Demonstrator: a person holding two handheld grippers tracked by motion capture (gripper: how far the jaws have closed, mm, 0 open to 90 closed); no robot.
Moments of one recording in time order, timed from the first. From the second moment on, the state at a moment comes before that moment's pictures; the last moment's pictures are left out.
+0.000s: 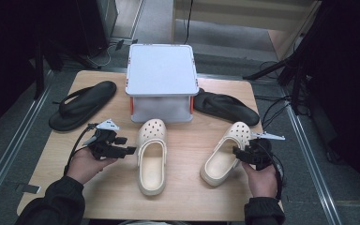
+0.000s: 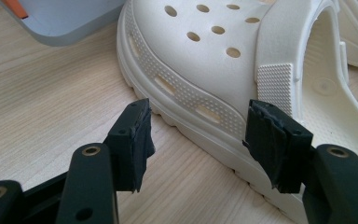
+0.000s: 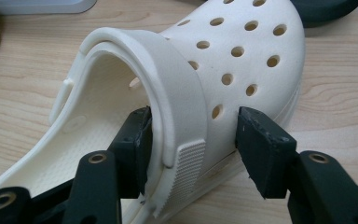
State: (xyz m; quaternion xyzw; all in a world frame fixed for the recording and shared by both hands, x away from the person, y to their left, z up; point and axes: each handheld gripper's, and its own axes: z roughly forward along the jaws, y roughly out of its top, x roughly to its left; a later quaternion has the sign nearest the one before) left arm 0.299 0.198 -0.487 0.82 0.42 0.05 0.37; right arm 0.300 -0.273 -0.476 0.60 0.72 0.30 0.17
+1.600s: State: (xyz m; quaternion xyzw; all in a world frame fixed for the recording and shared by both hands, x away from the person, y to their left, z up) left arm 0.299 0.200 -0.485 0.82 0.43 0.06 0.38; right arm 0.299 -0.245 -0.441 0.53 0.76 0.34 0.18
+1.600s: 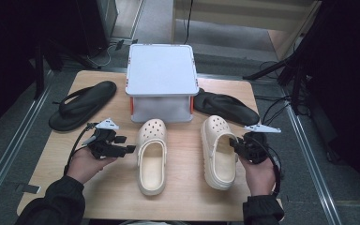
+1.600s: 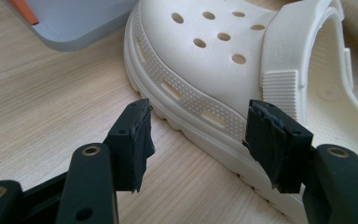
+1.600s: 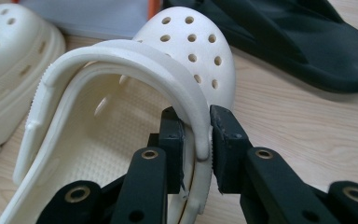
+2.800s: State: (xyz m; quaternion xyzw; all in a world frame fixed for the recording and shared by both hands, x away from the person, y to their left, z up) left arm 0.285 0.204 -0.488 0.81 0.43 0.06 0.38; right arm 0.321 -0.152 -0.458 0.42 0.84 0.32 0.14
